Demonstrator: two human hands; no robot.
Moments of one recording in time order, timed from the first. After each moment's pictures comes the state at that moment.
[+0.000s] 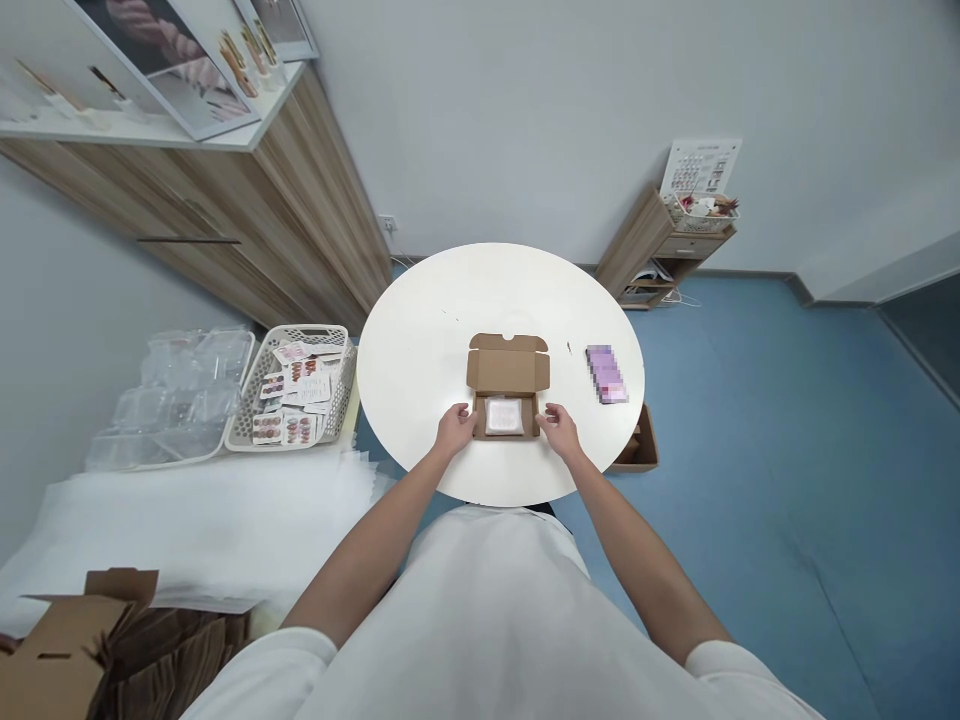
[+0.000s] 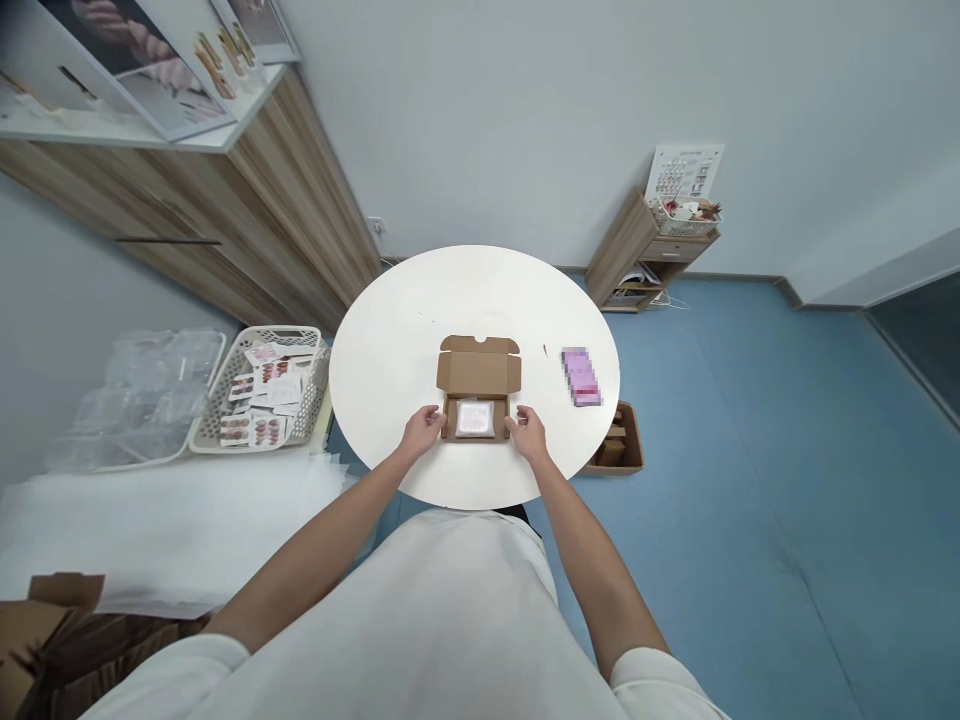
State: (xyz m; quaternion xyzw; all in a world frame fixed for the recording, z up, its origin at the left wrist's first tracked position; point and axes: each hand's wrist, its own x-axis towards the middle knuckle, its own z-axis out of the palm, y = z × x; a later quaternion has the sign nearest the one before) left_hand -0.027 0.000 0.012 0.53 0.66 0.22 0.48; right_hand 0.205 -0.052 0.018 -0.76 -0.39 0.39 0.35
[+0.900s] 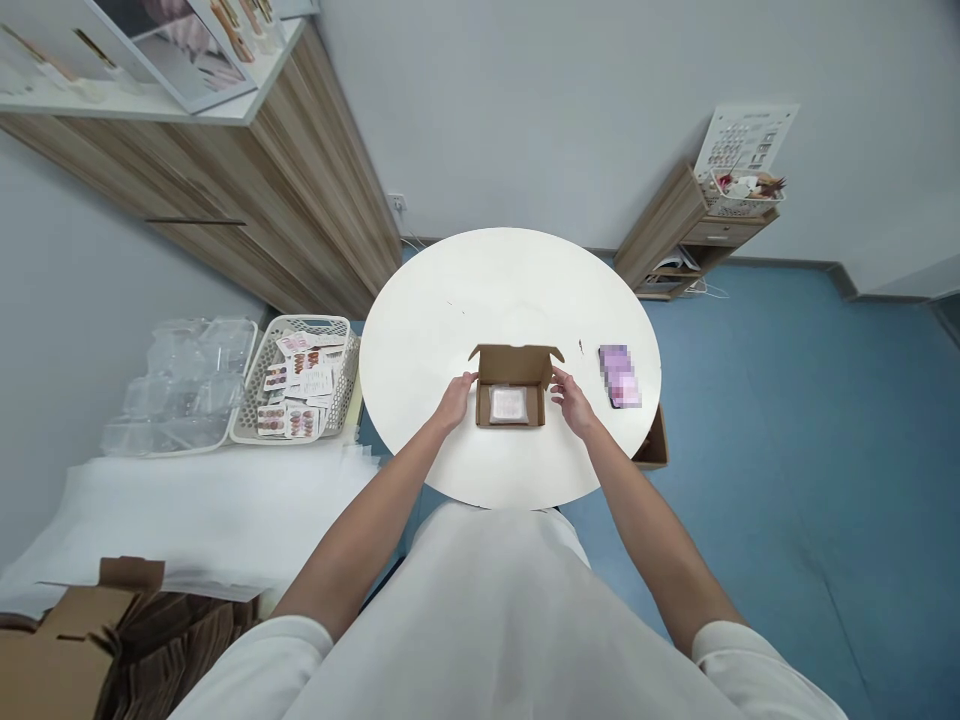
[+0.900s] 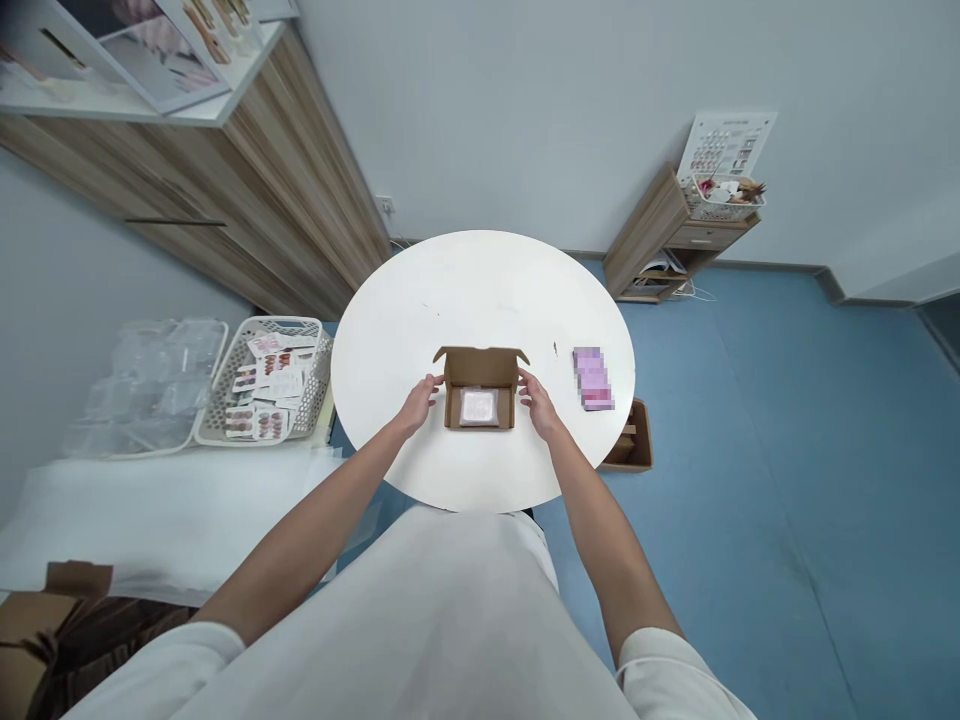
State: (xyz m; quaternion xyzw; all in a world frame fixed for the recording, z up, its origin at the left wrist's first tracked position) left_hand -0.027 0.044 0.054 0.52 0.57 0.26 0.58; right_hand 0.227 0.007 0.049 -0.60 -0.40 0.56 0.40
